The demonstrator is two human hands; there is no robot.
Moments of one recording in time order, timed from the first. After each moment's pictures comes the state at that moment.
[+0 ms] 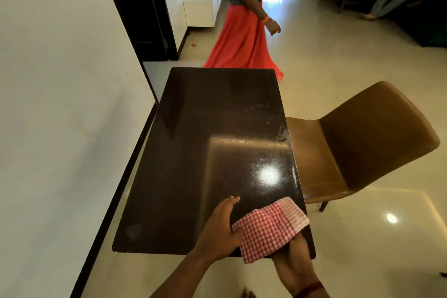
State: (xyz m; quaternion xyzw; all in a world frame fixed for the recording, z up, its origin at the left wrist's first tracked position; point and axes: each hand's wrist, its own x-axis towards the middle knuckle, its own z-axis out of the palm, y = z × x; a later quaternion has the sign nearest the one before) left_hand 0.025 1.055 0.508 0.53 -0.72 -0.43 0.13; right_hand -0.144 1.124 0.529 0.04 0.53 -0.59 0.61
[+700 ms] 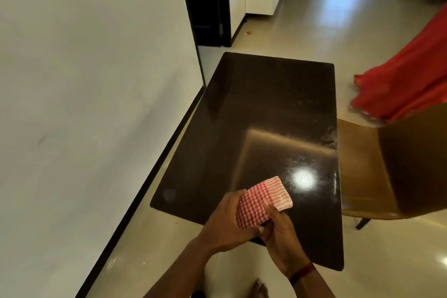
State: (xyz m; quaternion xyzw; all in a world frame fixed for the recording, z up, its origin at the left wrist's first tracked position) left_hand 0.065 1.084 0.528 0.59 -0.65 -0.44 0.15; right_hand -0.090 1.100 0.537 -0.13 0.48 -0.47 0.73
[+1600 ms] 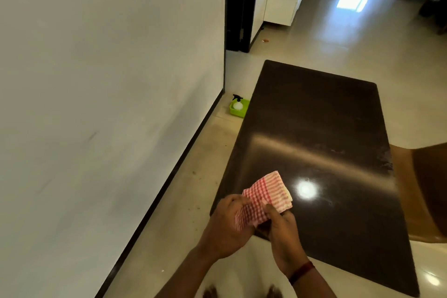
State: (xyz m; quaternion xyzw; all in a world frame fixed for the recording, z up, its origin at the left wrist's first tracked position) left_hand 0.285 1.084 0.525 0.59 -0.66 -0.37 0.27; right_hand 0.139 1.081 0.561 -0.26 0.58 -0.44 0.63
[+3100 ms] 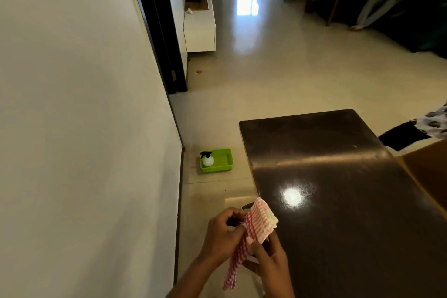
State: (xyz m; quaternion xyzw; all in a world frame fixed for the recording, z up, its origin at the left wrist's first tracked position) left_hand 0.416 0.599 0.552 0.50 -0.63 -0.55 0.23; right_hand 0.321 0.694 0.570 -0.12 0.59 -0.58 0.55
